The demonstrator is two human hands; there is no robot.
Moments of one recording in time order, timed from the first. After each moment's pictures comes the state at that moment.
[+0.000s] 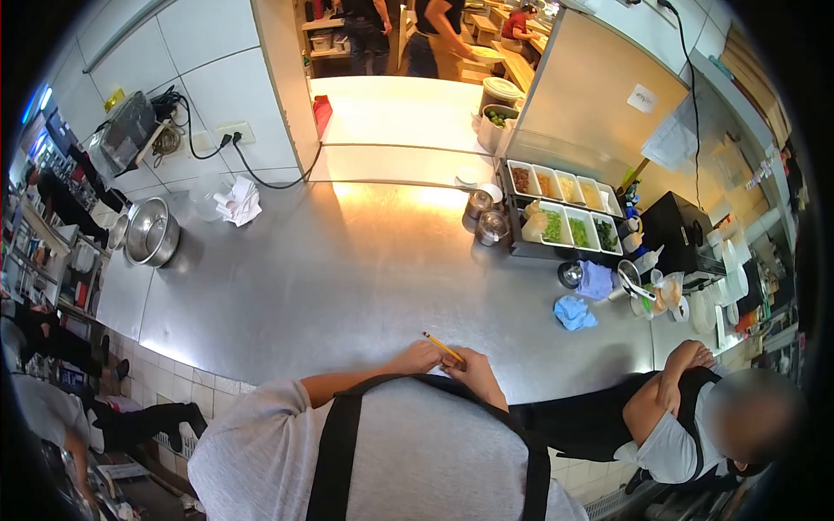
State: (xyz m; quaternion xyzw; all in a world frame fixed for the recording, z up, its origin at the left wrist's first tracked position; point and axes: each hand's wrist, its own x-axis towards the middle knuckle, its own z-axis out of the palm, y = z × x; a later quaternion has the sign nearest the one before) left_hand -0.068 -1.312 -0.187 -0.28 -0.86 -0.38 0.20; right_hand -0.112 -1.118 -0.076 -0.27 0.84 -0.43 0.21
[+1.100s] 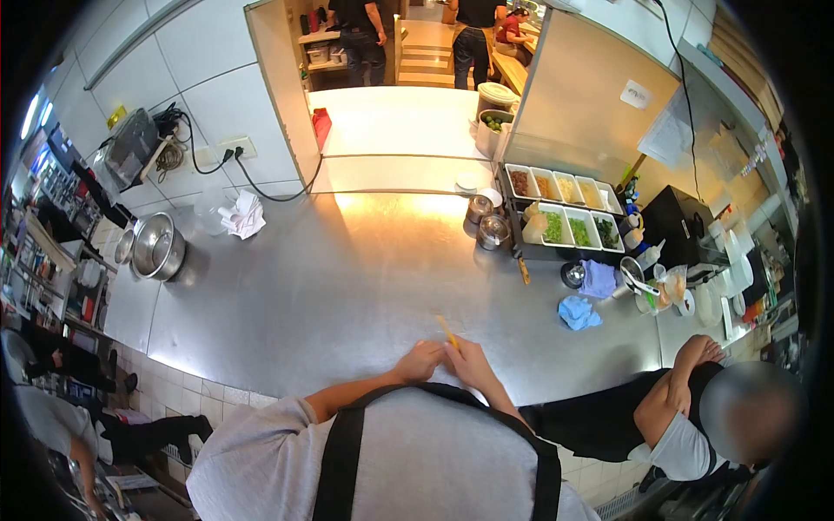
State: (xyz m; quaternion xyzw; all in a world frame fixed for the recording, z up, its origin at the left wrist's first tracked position) left_hand -0.062 -1.315 -0.162 -0.19 -0.89 -0.40 0.12; right_hand -0.124 -1.156 -0.053 -0.29 0.81 -0.45 0.23
